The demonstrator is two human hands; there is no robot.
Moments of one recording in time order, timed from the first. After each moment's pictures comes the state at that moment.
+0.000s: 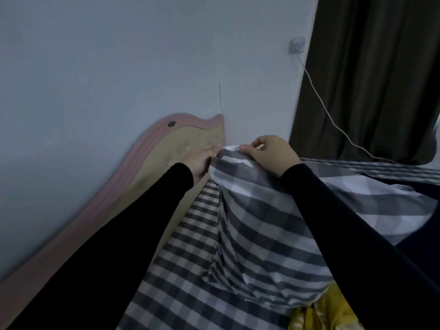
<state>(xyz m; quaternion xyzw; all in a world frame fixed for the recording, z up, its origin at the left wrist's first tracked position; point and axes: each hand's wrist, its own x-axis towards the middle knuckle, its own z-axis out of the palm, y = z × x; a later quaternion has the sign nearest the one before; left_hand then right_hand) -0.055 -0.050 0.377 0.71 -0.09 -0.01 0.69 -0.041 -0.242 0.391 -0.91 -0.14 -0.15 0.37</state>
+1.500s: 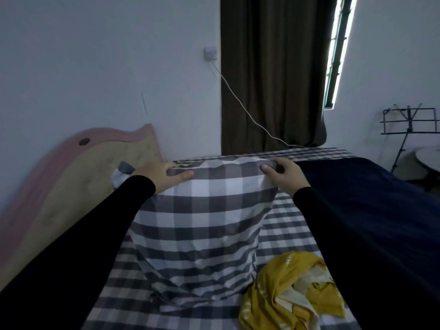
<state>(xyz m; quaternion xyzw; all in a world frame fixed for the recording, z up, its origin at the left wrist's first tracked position) -0.026 -0.123 0.366 0.98 -0.15 0.06 0.10 -0.089 -0.450 0.321 -0.88 0.05 -0.22 0.42</state>
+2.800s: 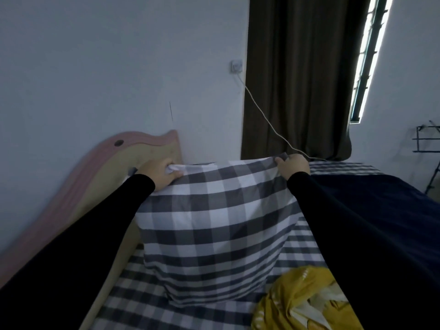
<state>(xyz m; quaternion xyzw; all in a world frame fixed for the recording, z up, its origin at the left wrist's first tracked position) -0.035 -0.064 0.382 0.97 -0.11 0.13 0.15 -0.046 -0.409 0.362 -0.85 0.21 -0.21 0.44</state>
